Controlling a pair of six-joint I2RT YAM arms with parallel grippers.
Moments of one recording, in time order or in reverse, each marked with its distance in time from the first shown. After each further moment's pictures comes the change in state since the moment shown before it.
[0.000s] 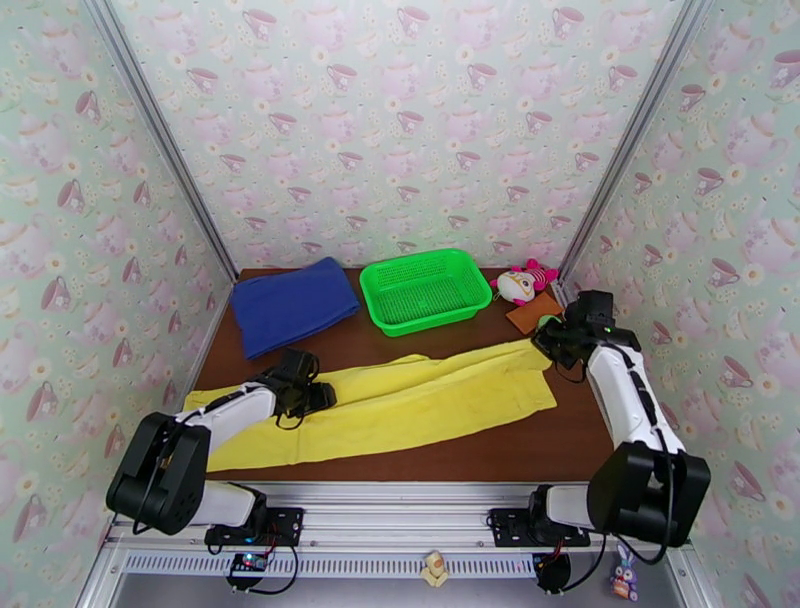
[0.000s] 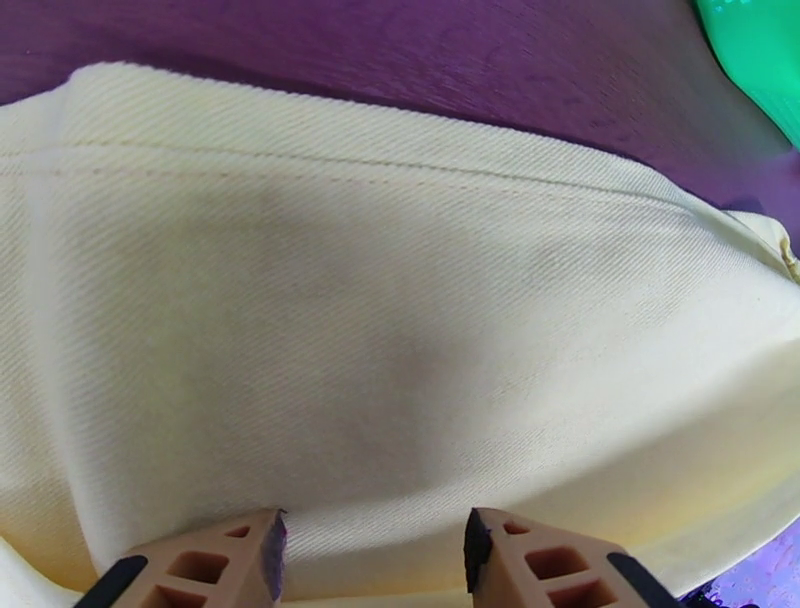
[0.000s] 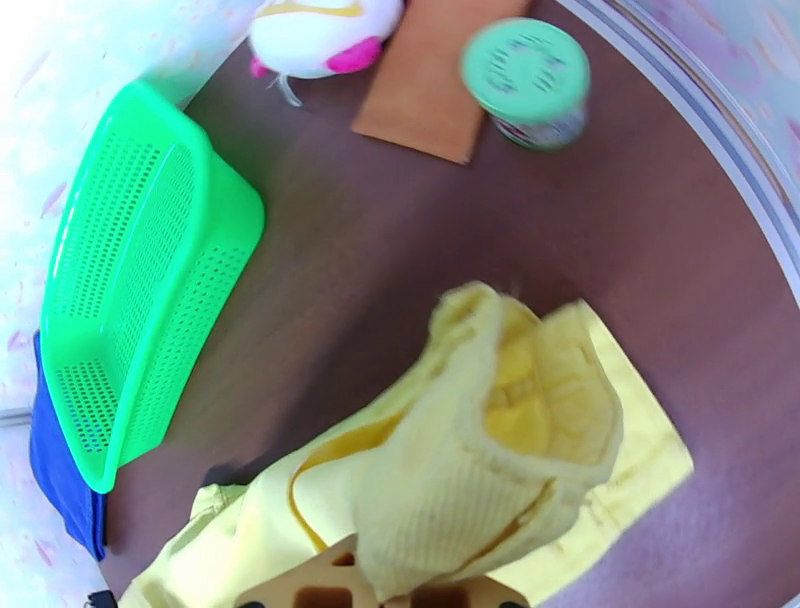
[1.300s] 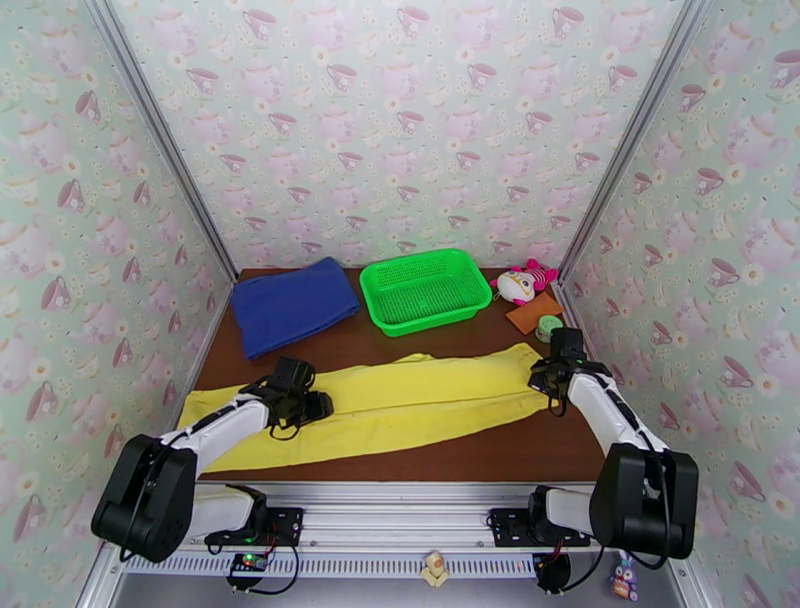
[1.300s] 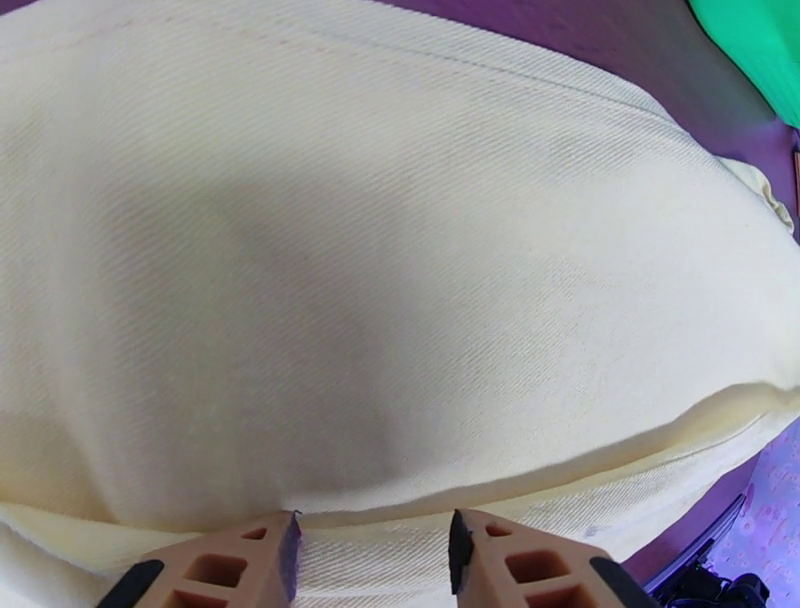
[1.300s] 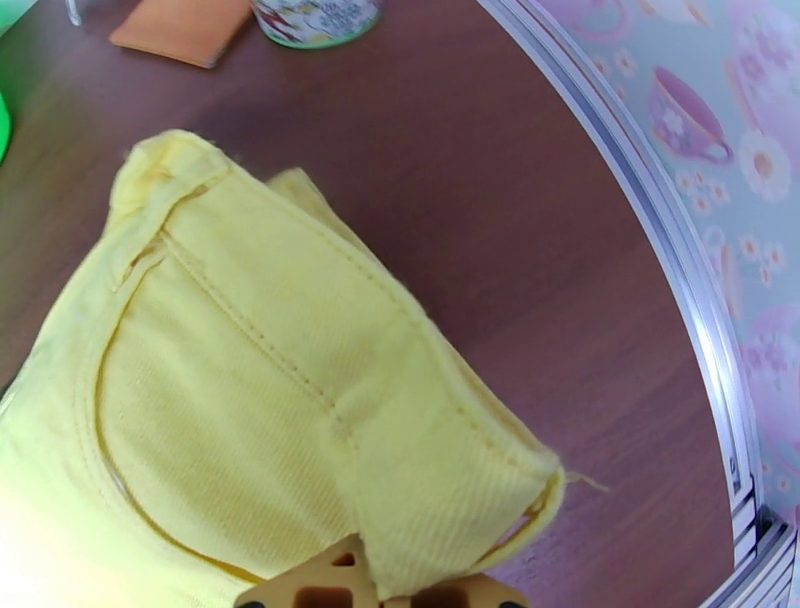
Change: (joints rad) left arm -0.007 -0.119 -0.066 -0.066 0.062 -0.029; right arm 0.047 -0.163 -0.449 0.140 0.444 -0.142
